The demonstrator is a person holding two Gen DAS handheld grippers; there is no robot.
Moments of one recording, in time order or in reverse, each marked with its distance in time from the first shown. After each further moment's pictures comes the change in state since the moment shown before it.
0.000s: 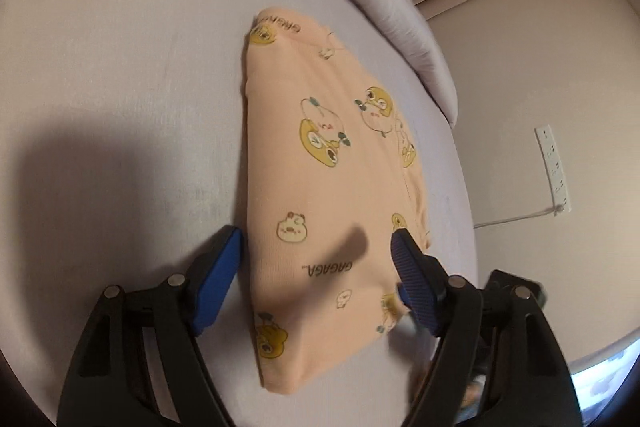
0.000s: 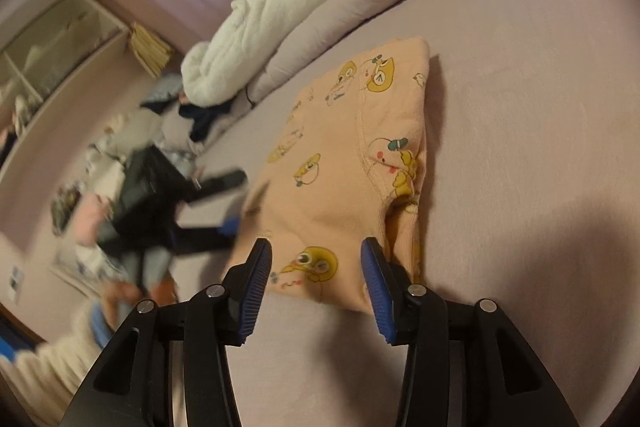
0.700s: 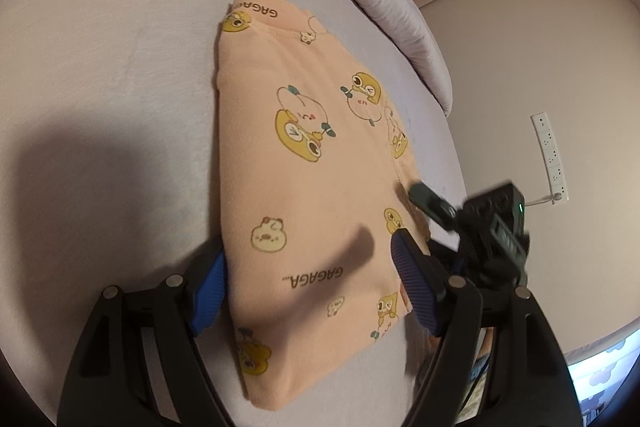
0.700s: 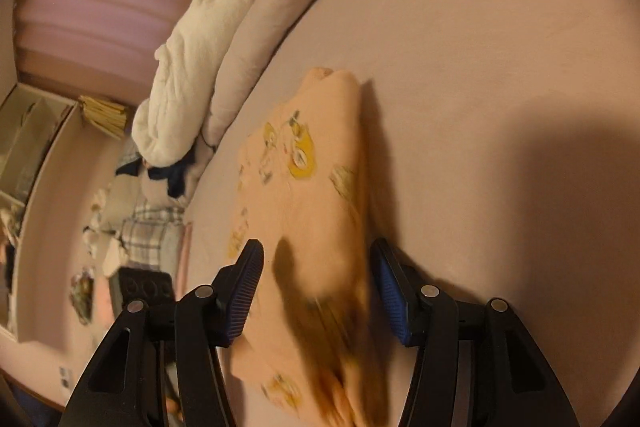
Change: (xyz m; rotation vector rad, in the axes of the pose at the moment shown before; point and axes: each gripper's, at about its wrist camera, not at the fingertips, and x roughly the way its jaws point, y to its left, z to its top) left arm 0.016 -0.003 0.014 0.009 0.063 -0.025; right arm 0.064 -0.044 0.075 0.319 0.071 -0.010
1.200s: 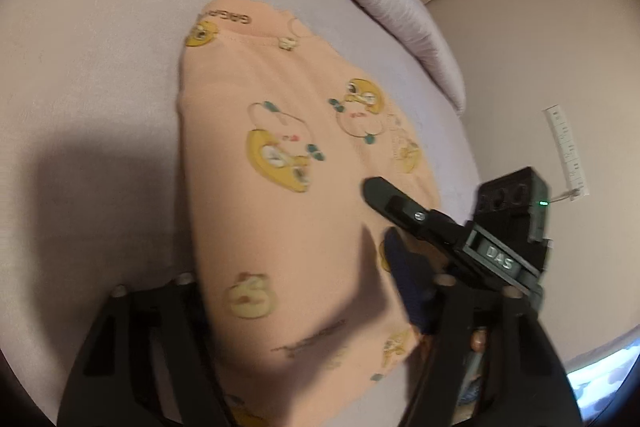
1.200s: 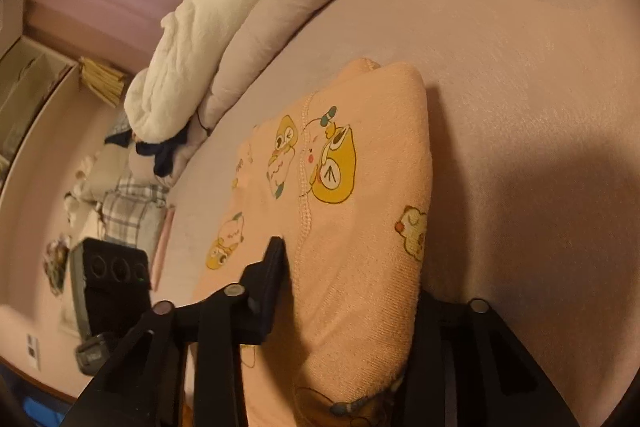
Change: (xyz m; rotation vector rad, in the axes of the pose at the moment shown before) left arm 0.022 -0.015 0.011 0.051 -0.023 0.097; right arm 0.021 0.016 -0.006 -0.161 -0.013 -0.064
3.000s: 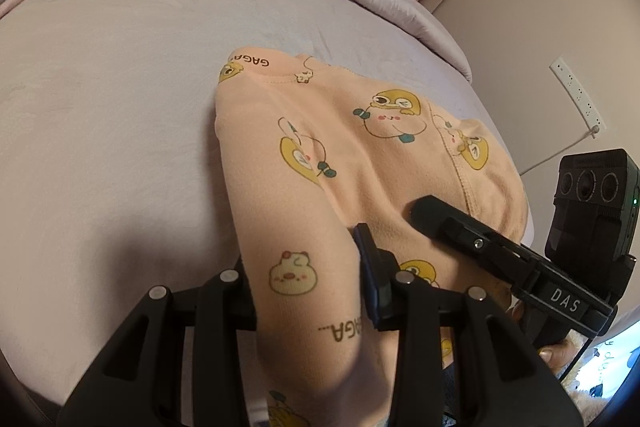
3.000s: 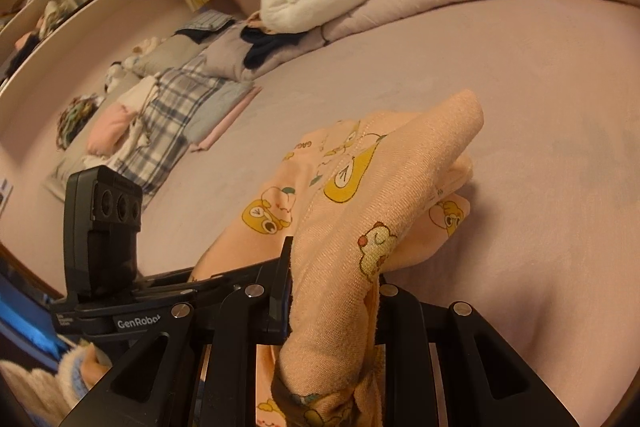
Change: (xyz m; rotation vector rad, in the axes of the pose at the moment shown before) left arm -0.113 -0.038 -0.182 0.096 -0.154 0.212; right arm -0.074 0.147 -0.208 -0.386 0.015 -0.014
